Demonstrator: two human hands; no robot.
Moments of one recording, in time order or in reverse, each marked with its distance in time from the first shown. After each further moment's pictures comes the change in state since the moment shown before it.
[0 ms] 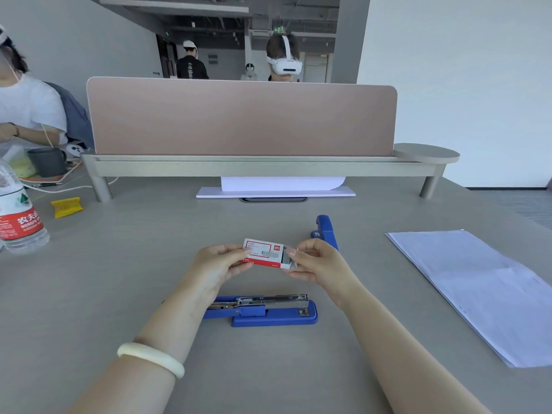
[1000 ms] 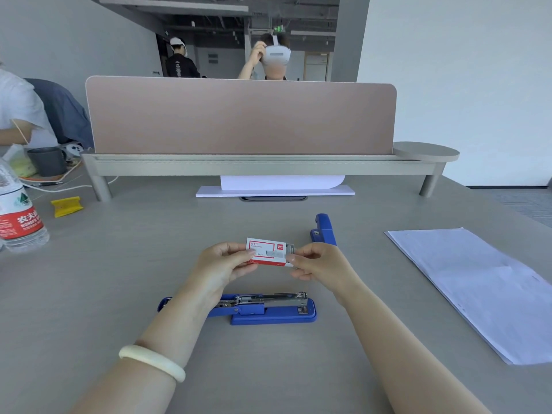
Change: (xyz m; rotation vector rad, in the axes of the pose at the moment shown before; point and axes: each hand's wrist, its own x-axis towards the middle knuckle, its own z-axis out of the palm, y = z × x) left_hand -0.006 -0.005 0.005 0.025 -0.014 0.031; right_hand -0.001 -0.002 -0.004 -0.248 0.068 0.010
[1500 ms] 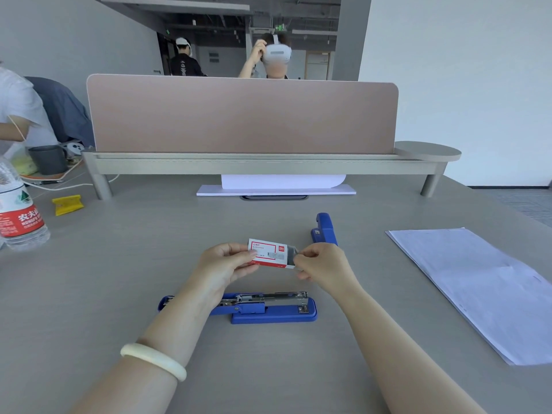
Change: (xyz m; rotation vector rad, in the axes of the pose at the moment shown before) left_hand 0.000 -0.002 0.001 0.002 0.001 -0.019; right_hand 0.005 0.003 0.008 -0.322 0.167 -0.026
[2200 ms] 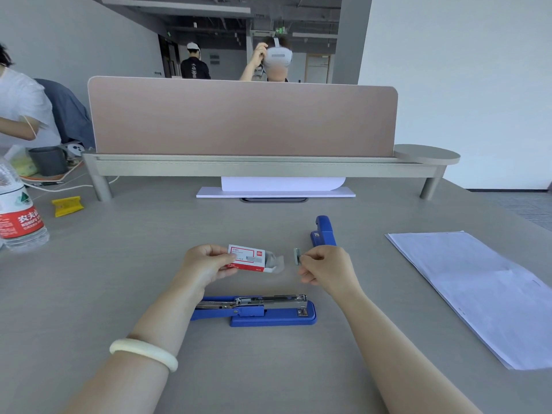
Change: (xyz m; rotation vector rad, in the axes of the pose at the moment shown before) left_hand 0.015 0.005 -0.022 0.139 0.136 -0.002; right_hand 0.001 0.007 -0.006 0.104 0.034 -0.007
